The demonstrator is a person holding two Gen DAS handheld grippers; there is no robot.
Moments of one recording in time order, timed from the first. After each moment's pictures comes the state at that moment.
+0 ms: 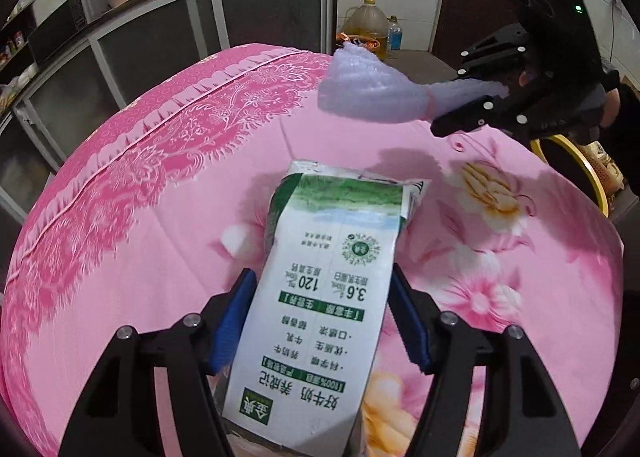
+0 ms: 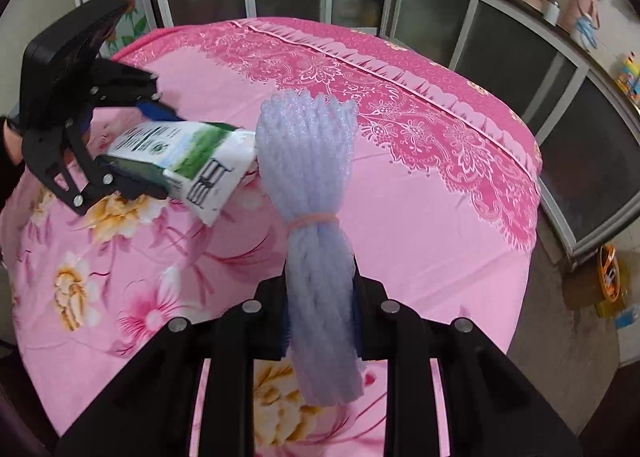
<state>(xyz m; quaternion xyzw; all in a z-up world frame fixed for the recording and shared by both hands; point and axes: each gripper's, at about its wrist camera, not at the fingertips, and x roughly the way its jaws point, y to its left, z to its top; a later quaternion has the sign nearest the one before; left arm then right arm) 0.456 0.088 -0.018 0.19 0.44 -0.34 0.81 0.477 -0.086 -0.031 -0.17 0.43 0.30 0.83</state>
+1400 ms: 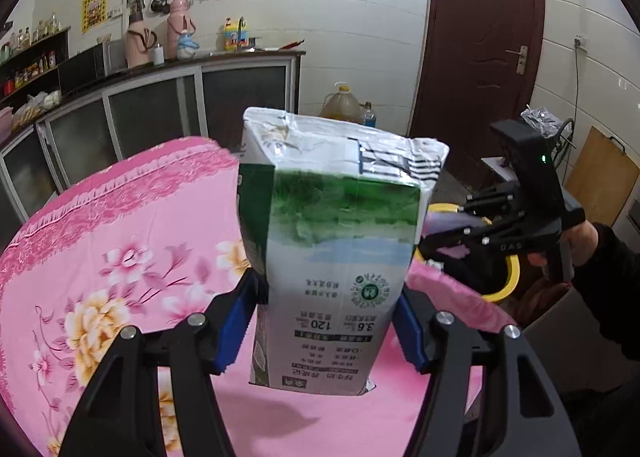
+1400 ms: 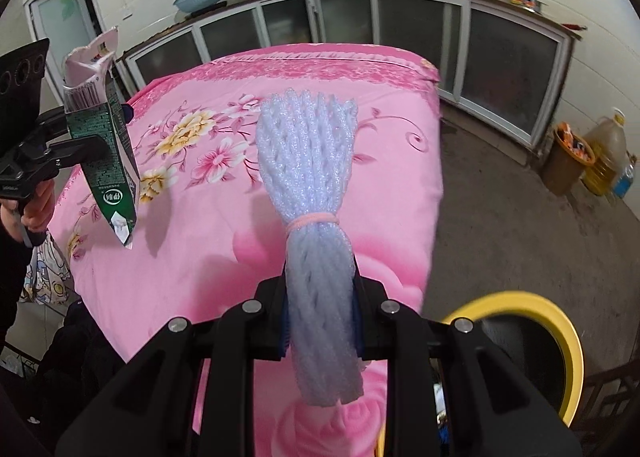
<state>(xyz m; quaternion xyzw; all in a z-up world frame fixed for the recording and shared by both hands) 0.232 -0.054 0.059 0.10 0.31 -0.34 0.88 0.217 -0.279 -0.028 -0.02 0.41 0.22 0.89</state>
